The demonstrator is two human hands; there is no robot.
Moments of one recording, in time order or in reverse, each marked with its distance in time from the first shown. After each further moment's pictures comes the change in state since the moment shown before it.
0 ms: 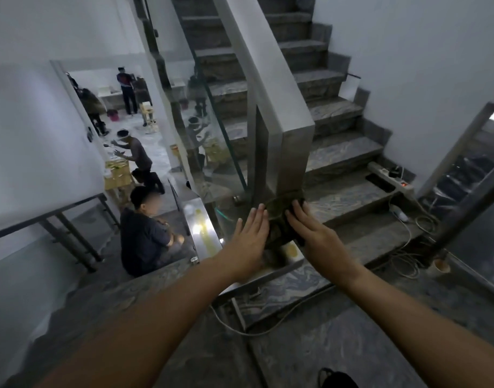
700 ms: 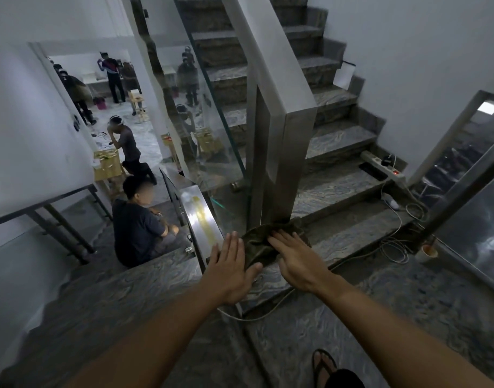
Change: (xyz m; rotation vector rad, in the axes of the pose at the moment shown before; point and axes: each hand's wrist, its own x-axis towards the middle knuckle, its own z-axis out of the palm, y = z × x) left_hand -0.046 -0.018 0.064 -0.041 -0.166 -0.224; right_hand -0.032 -0.034 0.044 0.057 -0.421 0.209
